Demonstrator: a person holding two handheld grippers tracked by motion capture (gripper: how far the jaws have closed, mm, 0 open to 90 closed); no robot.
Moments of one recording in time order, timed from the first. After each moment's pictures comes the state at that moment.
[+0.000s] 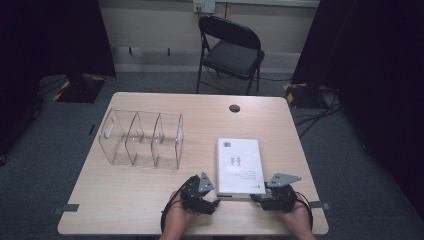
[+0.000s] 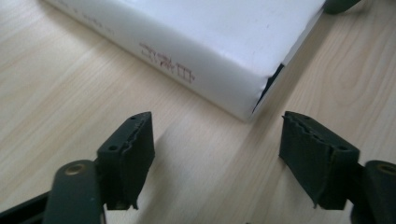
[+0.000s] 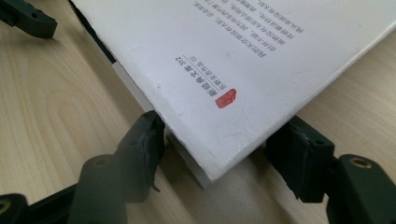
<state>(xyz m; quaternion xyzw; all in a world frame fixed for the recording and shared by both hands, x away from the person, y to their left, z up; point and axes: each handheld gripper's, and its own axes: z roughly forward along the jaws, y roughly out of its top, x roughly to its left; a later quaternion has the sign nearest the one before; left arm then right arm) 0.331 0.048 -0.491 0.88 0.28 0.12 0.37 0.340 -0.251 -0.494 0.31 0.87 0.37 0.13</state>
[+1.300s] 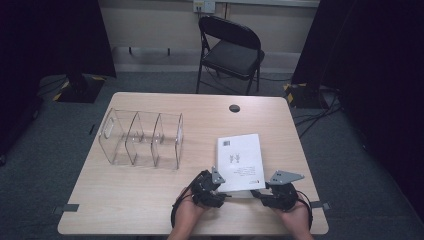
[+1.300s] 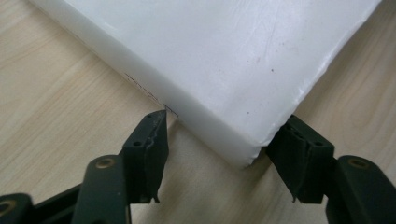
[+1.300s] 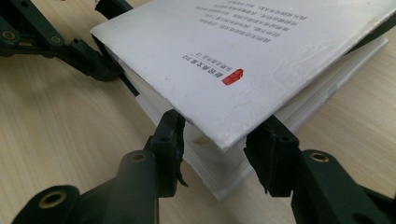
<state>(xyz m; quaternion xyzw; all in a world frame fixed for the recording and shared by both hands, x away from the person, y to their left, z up) 0.347 0.020 -0.483 0.89 0.31 0.11 0.32 0.332 -0.242 -0.468 0.32 0.85 0.39 0.14</state>
